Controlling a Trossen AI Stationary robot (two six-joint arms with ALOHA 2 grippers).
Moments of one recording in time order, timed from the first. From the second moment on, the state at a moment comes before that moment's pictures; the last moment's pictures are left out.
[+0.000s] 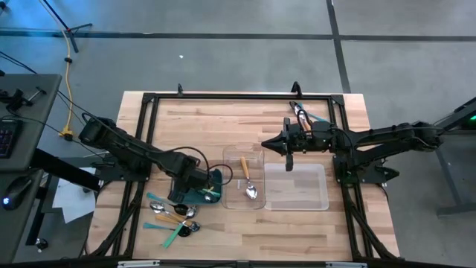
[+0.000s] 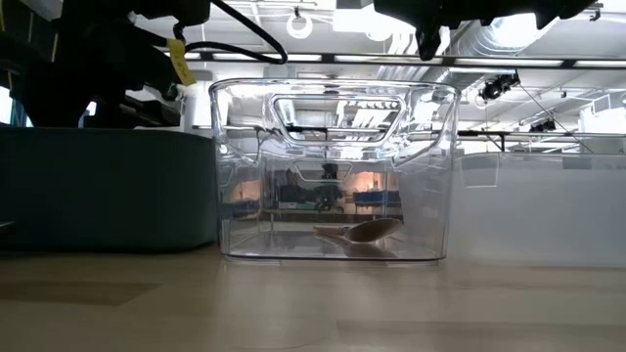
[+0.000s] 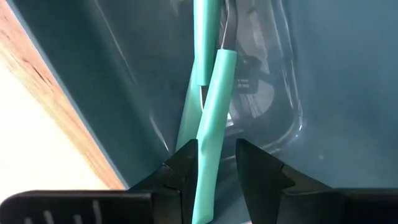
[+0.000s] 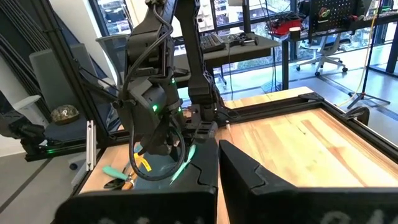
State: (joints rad) left arm -0.30 1.55 0.98 -1.00 0.02 0.05; right arm 0.00 1.08 0.66 0.35 0.00 0.18
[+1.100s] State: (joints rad) left arm 0.01 0.89 0.58 0.32 0.01 -0.21; right arm 0.00 1.08 0.66 0.36 0.00 0.18
